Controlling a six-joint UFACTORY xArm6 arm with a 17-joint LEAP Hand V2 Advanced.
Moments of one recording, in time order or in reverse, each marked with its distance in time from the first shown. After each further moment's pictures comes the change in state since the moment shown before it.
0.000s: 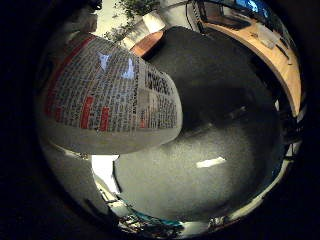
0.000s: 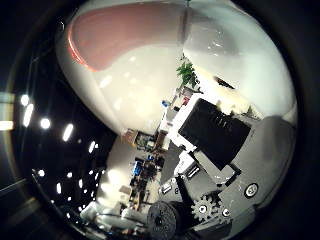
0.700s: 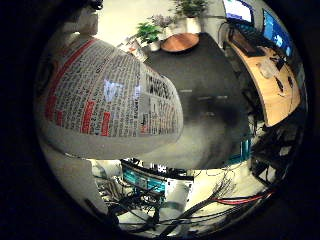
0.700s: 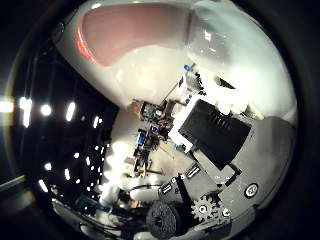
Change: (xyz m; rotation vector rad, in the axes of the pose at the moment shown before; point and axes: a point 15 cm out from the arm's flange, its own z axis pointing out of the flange) arm -0.198 0.086 -0.055 -0.367 -0.057 -0.245
